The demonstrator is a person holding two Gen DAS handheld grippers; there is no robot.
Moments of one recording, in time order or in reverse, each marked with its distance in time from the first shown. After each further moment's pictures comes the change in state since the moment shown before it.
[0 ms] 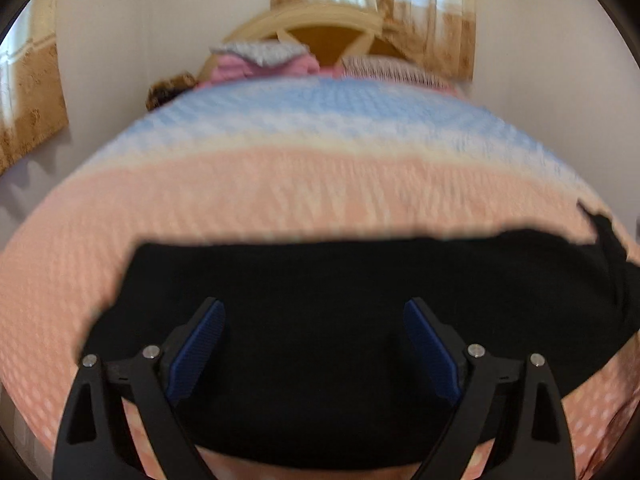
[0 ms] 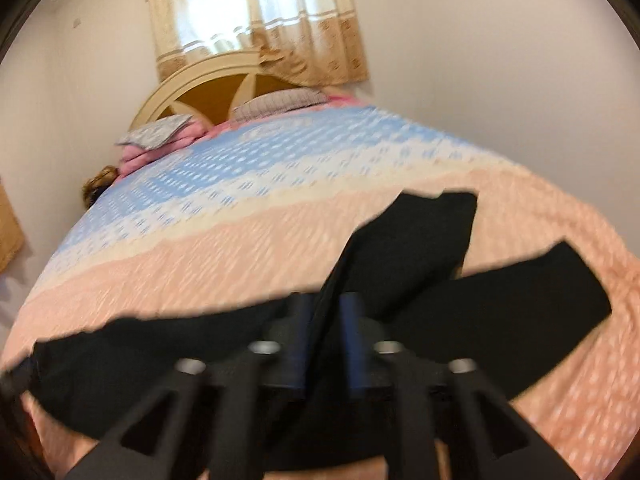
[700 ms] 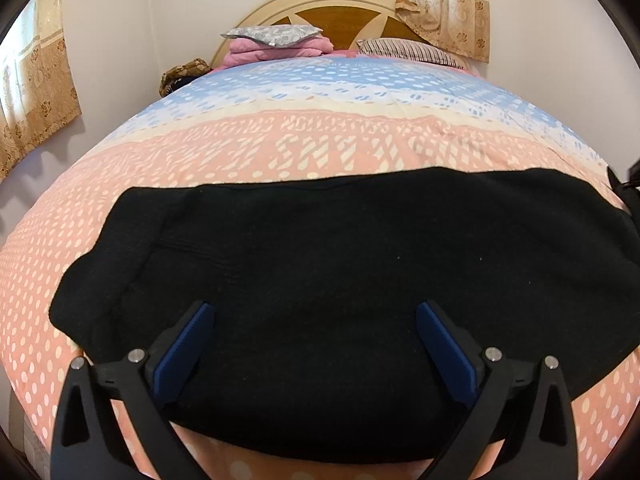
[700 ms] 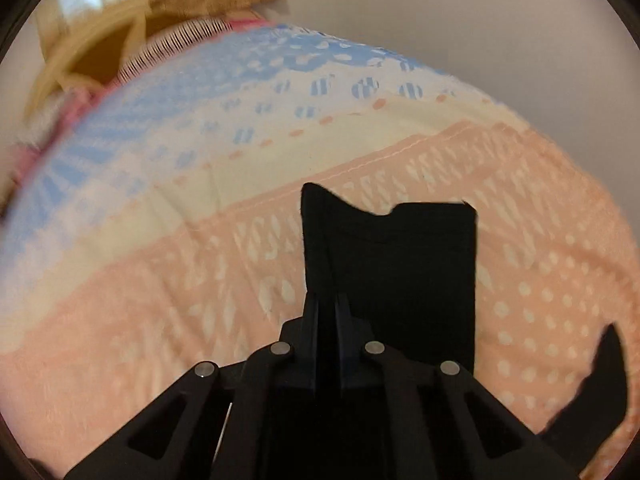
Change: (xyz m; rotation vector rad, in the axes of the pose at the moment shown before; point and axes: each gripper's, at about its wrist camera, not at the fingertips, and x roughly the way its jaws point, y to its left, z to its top) left arm 0.016 -0.011 -0.019 0.000 0.018 0.071; right arm 0.185 -0.090 0.090 0.200 0.315 -0.171
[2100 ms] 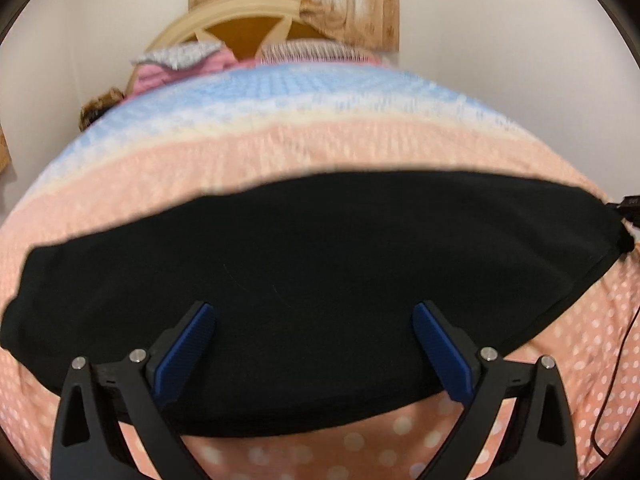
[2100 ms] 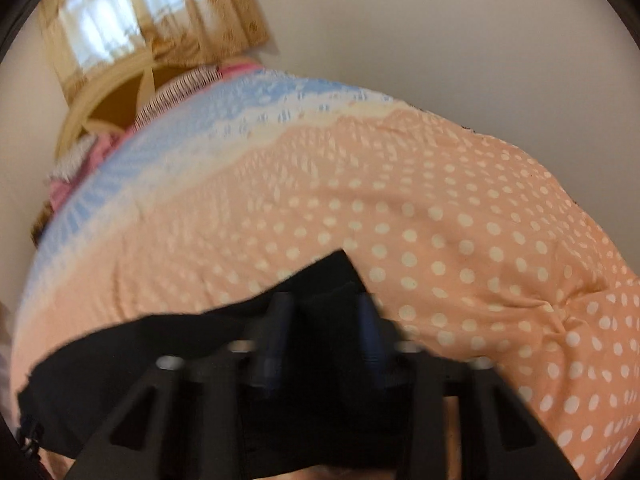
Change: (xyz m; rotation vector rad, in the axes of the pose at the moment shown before) left arm -0.025 -0.117 0.001 0.163 0.012 -0.237; right arm -0.100 -0.196 -0.076 -0.009 -0.099 0.044
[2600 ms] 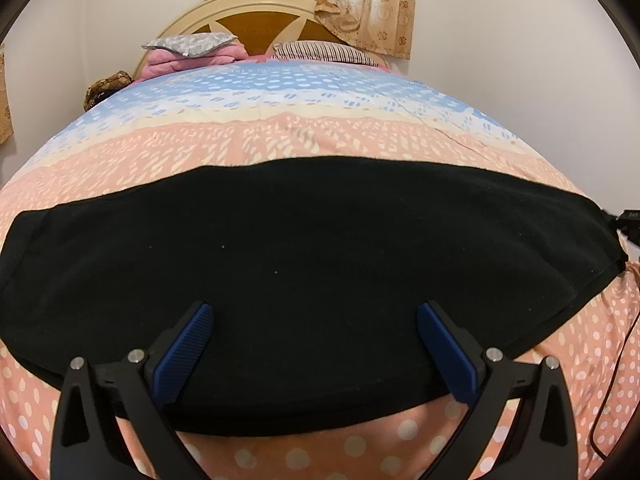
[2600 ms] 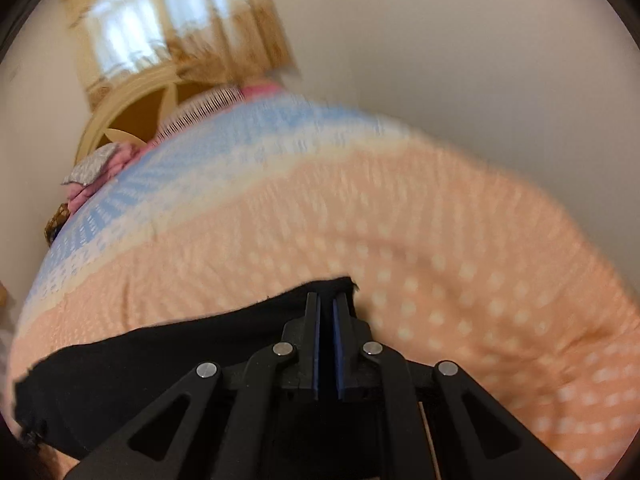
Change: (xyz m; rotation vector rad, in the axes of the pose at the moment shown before) left arm -0.003 0.009 -0.009 -0.075 -0.036 -0.030; right arm 0.008 -0.023 0.015 0.009 -0.065 0.103
